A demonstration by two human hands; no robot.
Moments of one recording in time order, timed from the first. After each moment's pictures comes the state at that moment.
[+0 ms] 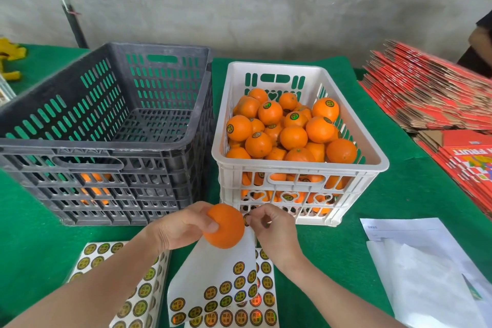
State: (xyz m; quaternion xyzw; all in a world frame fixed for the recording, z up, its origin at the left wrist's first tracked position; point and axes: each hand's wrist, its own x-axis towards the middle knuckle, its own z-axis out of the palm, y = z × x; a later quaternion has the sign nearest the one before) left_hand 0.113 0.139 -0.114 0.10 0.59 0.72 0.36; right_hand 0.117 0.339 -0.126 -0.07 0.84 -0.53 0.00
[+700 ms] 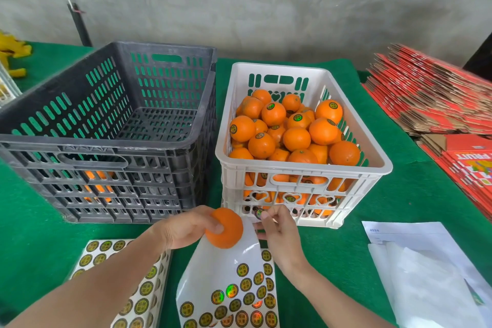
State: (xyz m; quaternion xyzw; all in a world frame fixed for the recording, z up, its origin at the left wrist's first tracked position) left_hand 0.110 0.135 -0.128 0.06 0.64 0.67 0.37; right_hand 0.120 0.342 -0.134 0.01 0.76 -0.64 0.08
